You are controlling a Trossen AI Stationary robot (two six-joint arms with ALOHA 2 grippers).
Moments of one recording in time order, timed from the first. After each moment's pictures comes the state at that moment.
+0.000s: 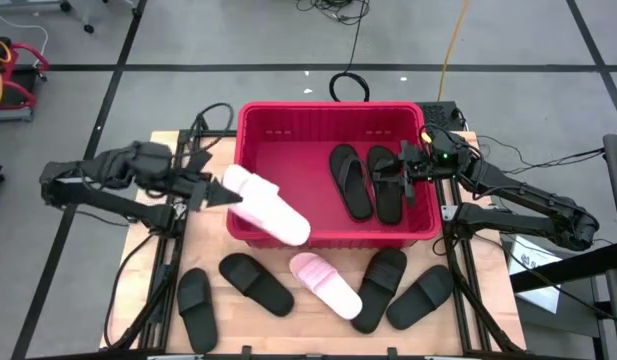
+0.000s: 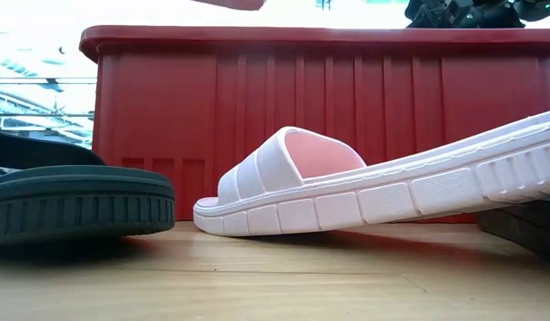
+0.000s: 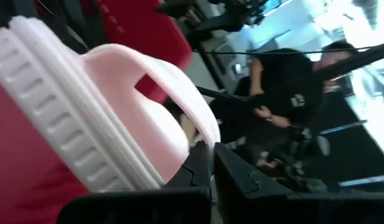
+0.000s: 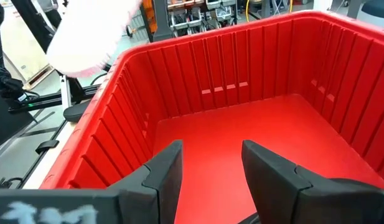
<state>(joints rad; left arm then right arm) -0.07 0.87 1.20 -0.63 0.08 -1.01 -0.55 0.76 0.62 -0.16 -0.52 0.04</state>
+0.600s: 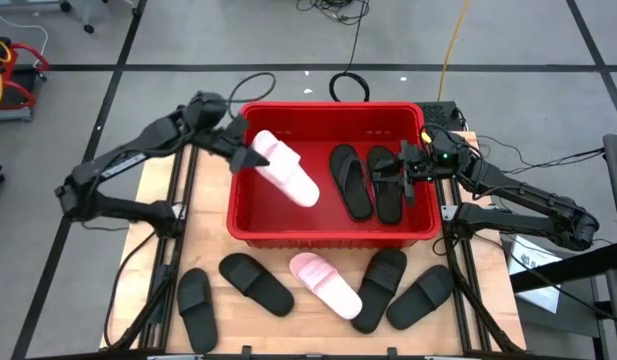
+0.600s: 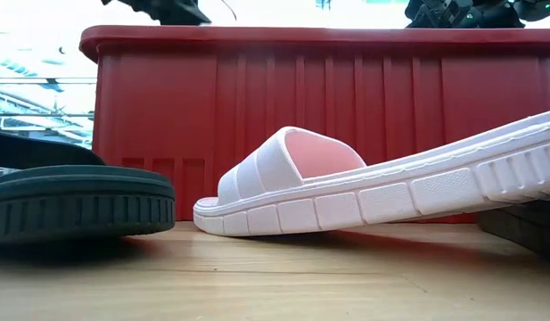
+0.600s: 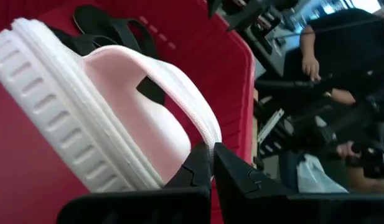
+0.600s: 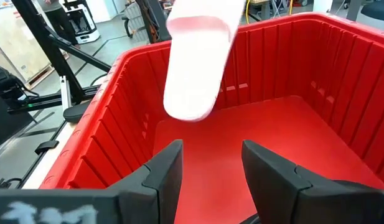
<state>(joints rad) 0.59 1.17 1.20 -0.62 0.70 -0.40 -0.55 0.76 0.62 -0.15 -0.52 0.04</state>
